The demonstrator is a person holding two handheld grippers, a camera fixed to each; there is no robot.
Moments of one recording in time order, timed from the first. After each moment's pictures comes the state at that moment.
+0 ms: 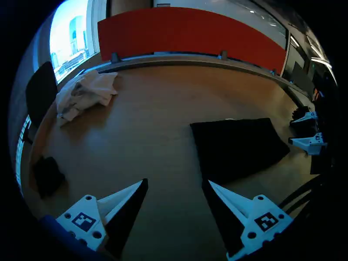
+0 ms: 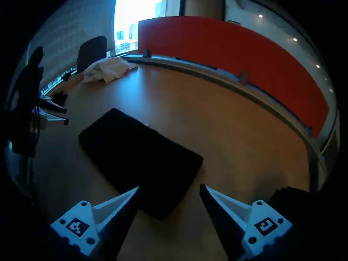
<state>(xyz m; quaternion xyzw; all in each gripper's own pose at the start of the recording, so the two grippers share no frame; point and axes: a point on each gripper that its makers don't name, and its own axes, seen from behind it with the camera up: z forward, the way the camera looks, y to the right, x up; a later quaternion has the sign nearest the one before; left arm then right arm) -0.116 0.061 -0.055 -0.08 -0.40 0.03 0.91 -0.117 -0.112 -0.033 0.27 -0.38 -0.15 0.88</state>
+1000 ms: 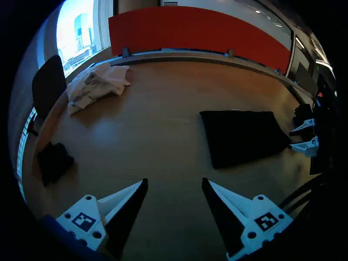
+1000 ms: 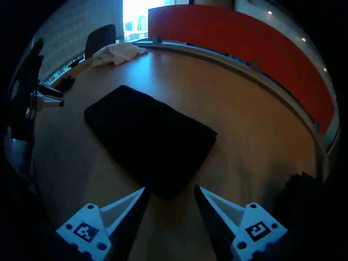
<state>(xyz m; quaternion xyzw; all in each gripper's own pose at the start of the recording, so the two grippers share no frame) -0.116 0.036 -0.092 -0.05 -0.41 0.03 0.91 -0.155 -0.101 -0.066 0.30 -0.41 -0.16 0.84</state>
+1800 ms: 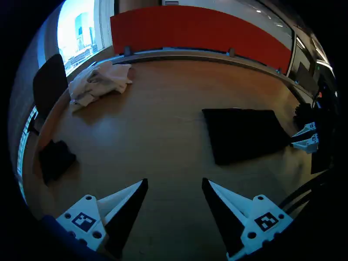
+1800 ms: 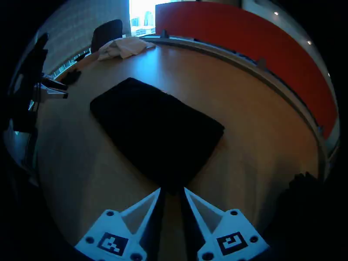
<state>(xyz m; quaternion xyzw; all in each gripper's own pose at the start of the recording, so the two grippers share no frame) -0.117 0.030 -0.099 -0.05 -0.41 0.03 0.91 -0.158 -0.100 -0.077 0.32 -0.43 -0.17 0.83</state>
